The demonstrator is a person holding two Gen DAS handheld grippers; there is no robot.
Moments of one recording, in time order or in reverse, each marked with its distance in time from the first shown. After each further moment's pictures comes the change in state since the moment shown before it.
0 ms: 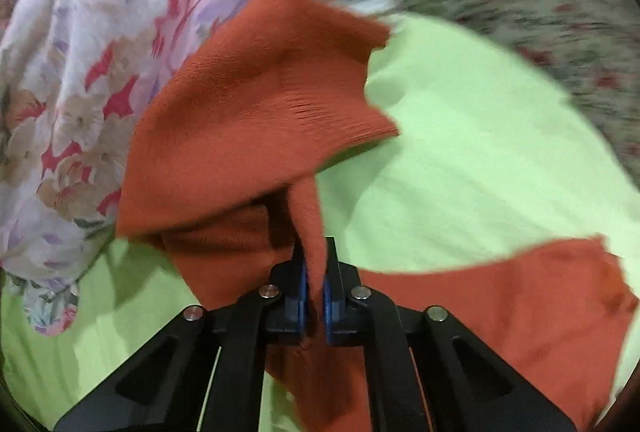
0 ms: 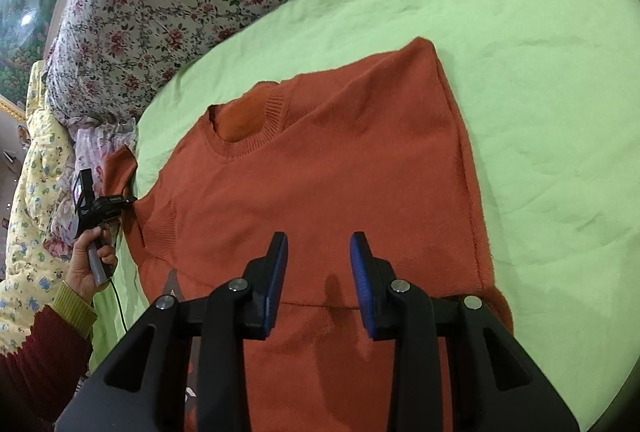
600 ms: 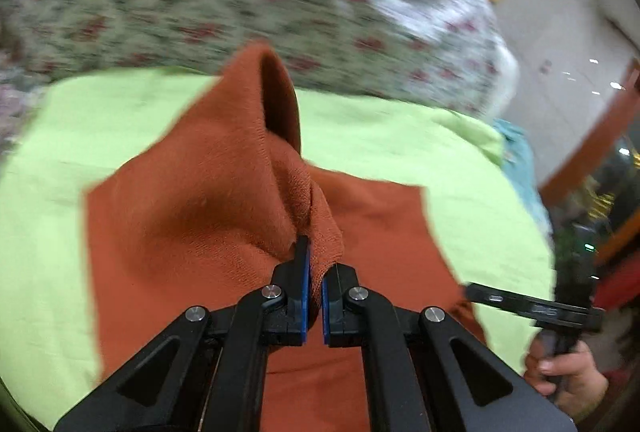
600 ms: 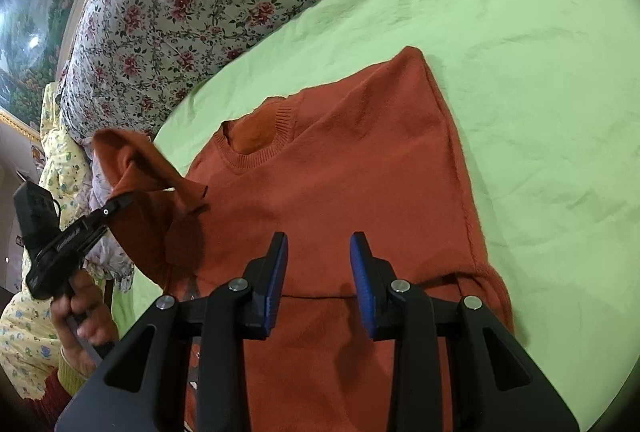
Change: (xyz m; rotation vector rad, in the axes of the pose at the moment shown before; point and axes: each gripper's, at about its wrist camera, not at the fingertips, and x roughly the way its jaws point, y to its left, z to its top) left arm -0.153 -0.232 -0.145 0.380 -0.072 -0.636; right arm -0.021 -0.008 -0.014 0.058 -0.056 0.045
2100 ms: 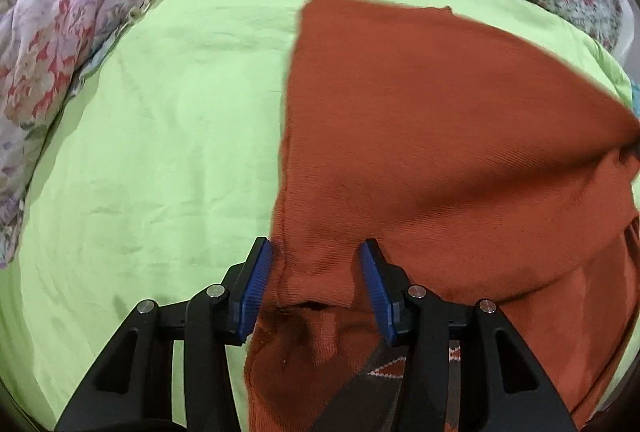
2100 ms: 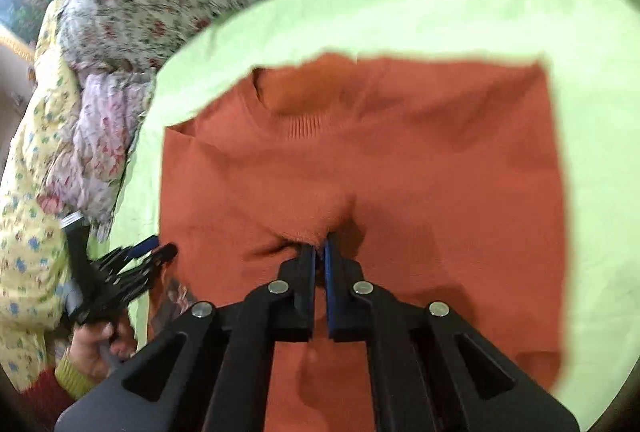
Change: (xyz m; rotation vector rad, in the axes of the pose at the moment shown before) left arm -0.001 0.164 -0.097 -0.069 0.221 0.498; right arm 0.059 0.066 0.031 -0.257 0.181 -0.045
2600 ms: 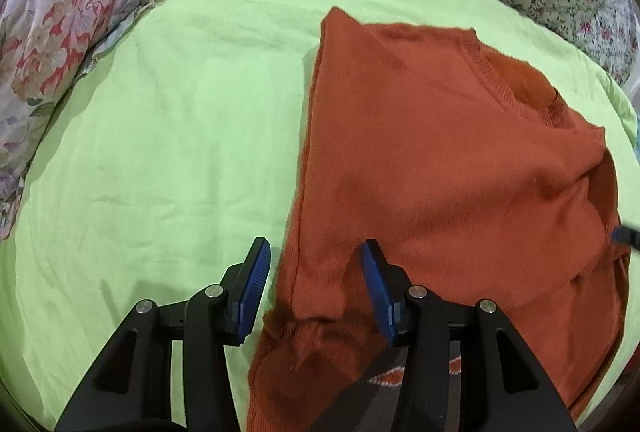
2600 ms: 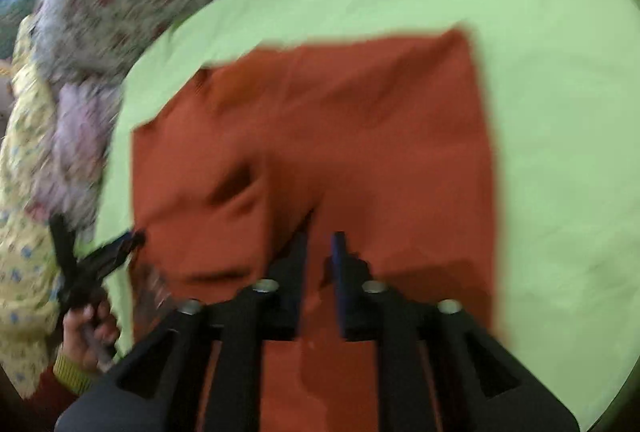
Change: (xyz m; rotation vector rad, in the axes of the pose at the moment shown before) left arm -0.006 0.017 0.014 -0.096 0.007 -0.009; right arm 0.011 -0.039 -0.020 0.102 0.066 -0.008
